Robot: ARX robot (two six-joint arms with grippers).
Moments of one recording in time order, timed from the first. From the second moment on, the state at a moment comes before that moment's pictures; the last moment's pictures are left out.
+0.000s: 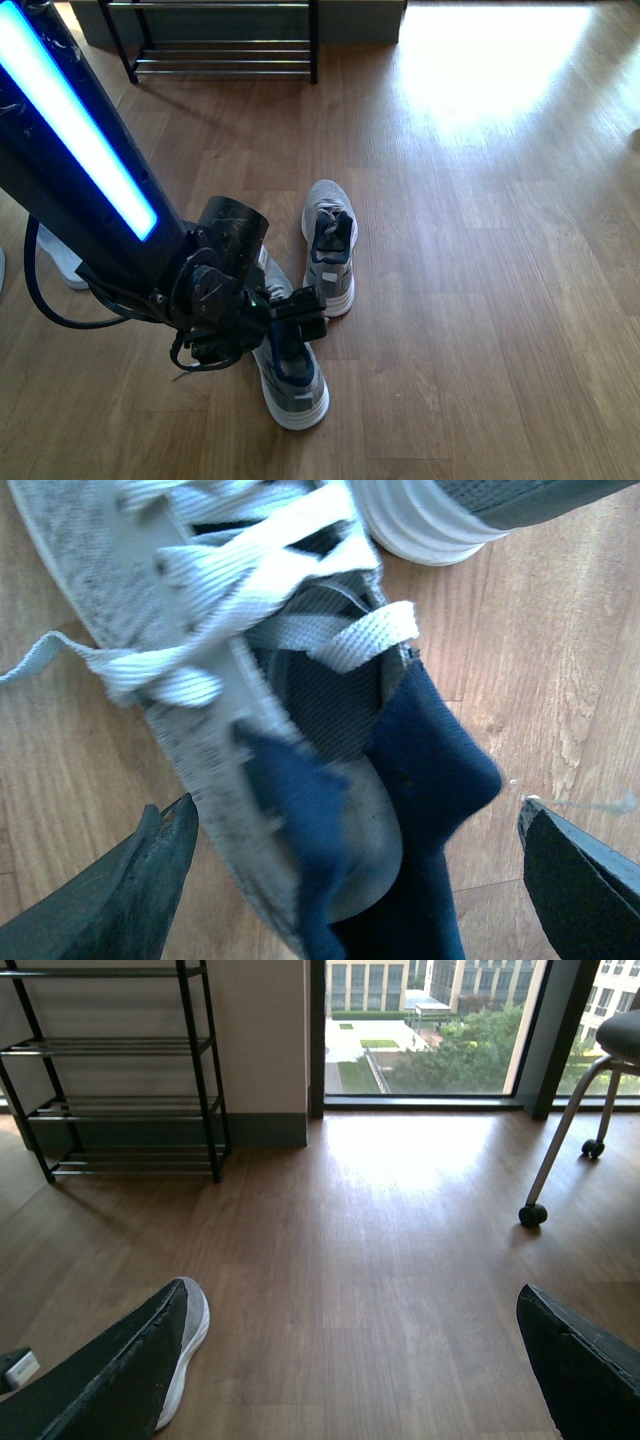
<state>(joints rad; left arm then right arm) -0.38 2.74 1.34 0.28 0.24 -0.53 0.00 0.00 0.02 0.00 0.00 -0.01</state>
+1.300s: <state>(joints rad) -0.39 2.75 1.35 0.12 0.15 -0.48 0.00 0.00 0.02 0.00 0.00 -0.01</state>
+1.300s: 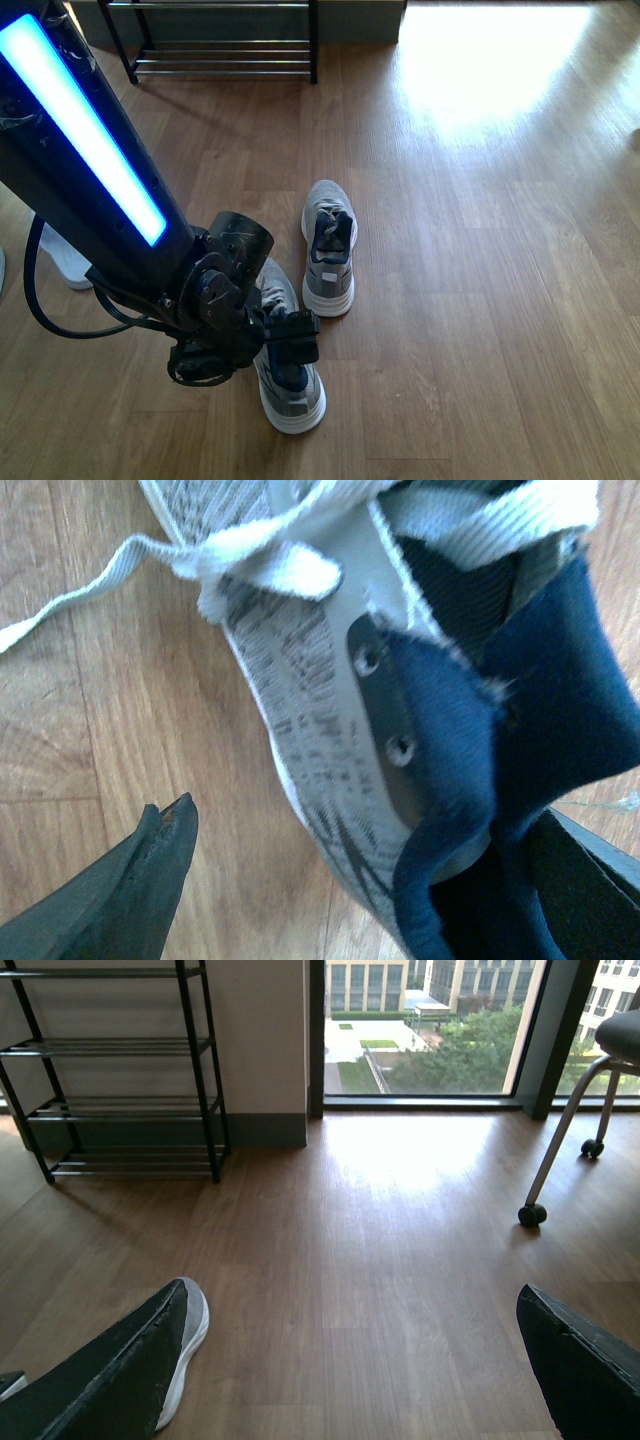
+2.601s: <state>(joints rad) -0.37 2.77 1.38 0.18 0.08 -0.38 0.00 0.00 0.02 0.00 0.00 -0.01</state>
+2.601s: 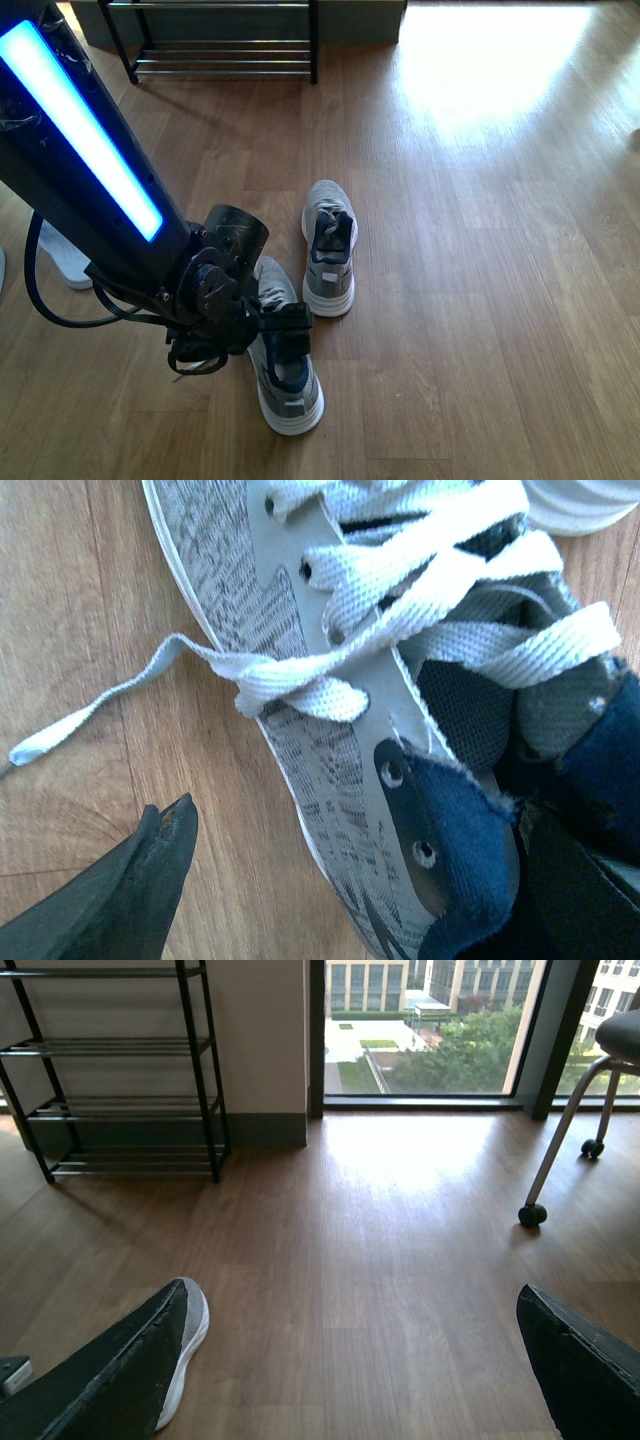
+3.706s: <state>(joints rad) -0.30 2.40 0.99 0.41 -0.25 -0.39 0.00 0.00 0.02 0.00 0.00 -0.01</state>
